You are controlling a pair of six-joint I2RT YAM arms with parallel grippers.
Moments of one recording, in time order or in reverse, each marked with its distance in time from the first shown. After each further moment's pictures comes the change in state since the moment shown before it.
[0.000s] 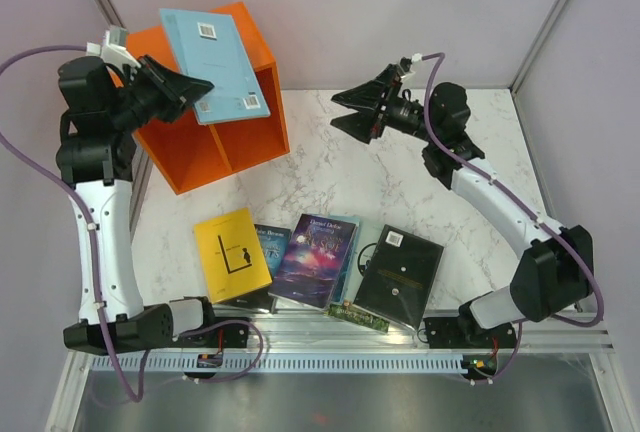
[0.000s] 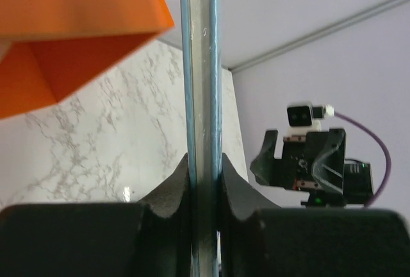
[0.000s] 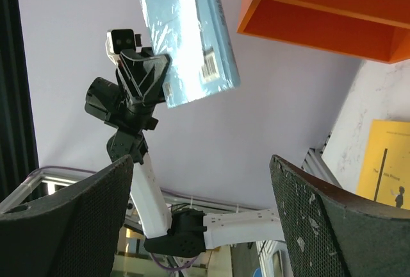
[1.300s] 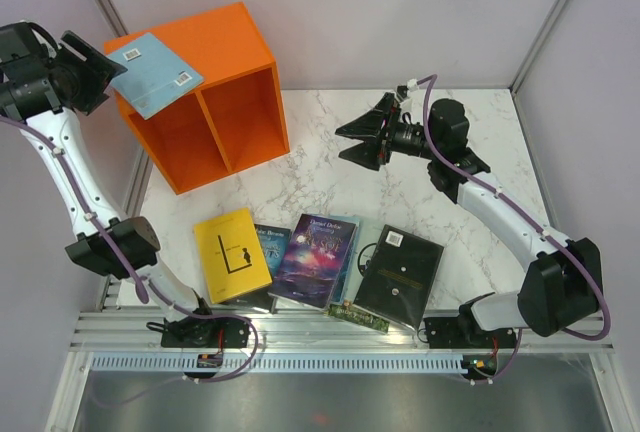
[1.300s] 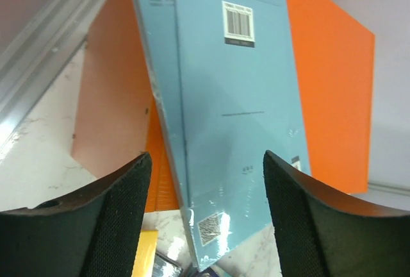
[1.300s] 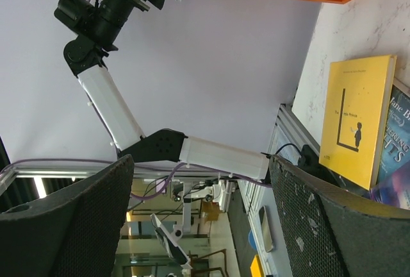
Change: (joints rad) left arm 0.405 0.547 0.647 -0.423 -0.220 0.235; right arm -0.049 -0.106 -0.151 -0.176 -0.108 -0.109
